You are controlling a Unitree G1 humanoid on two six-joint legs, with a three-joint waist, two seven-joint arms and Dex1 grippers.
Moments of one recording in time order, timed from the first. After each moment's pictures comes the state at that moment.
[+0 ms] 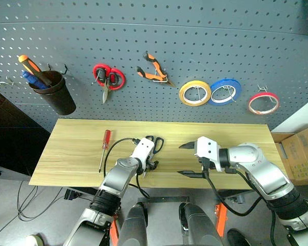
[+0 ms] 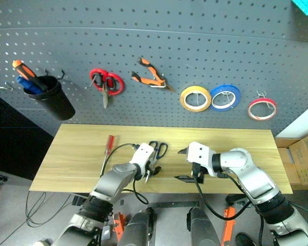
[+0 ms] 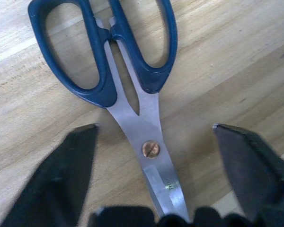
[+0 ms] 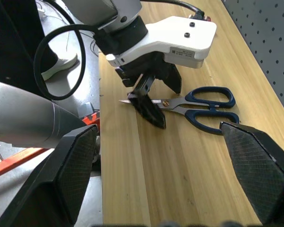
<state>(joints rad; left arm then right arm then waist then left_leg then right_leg) -0.40 0.24 -0.26 0.18 0.01 0.80 -0.35 -0.37 -0.63 0.35 -0.26 0.14 0.38 1.00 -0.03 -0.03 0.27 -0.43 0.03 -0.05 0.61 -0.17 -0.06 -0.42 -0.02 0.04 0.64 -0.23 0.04</state>
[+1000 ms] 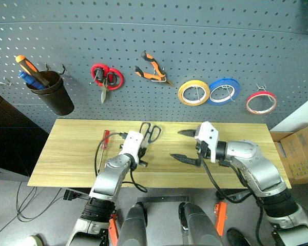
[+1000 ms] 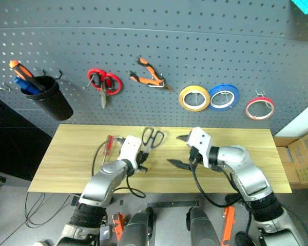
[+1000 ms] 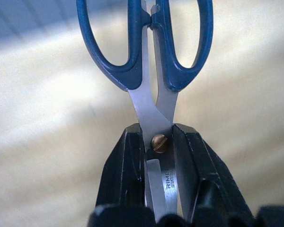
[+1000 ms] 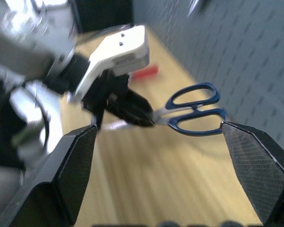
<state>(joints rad) -0.29 0.20 -0.06 -0.11 -0.04 0.71 -0.27 -0.39 -0.39 0.20 -0.30 0.25 0.50 0.78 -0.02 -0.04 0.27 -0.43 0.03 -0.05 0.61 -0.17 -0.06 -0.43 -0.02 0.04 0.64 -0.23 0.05</state>
